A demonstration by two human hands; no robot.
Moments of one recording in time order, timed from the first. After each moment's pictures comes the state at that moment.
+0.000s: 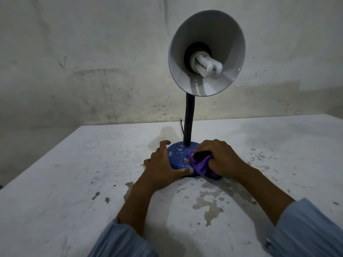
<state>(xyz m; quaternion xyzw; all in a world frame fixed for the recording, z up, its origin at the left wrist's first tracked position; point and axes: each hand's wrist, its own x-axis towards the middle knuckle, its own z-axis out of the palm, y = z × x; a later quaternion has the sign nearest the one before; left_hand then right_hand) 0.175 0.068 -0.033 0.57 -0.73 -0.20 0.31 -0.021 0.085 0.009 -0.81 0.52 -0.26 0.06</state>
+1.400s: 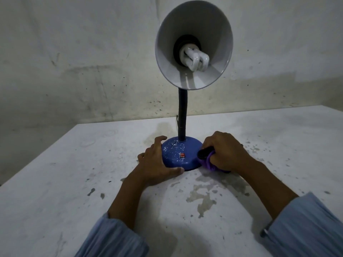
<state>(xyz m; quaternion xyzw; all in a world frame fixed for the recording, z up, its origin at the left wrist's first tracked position) 0.183 0.068 -0.031 0.56 -0.76 -0.20 0.27 -0.038 0.099 0.015 -0.80 0.56 -0.22 -0.01</state>
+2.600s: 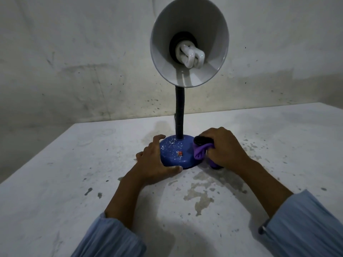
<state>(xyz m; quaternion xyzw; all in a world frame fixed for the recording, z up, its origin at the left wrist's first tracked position) 0.182 0.066 -0.035 0.55 -0.77 -0.19 0.27 -0.038 0.096 0.008 -0.77 0.54 -0.33 0.04</state>
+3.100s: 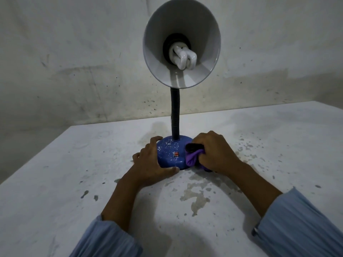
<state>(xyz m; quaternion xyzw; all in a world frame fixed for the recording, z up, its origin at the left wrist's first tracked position) 0.183 0.065 -0.036 0.54 -0.78 -0.16 0.27 -0.031 0.099 0.007 -0.79 0.54 -0.29 0.02</state>
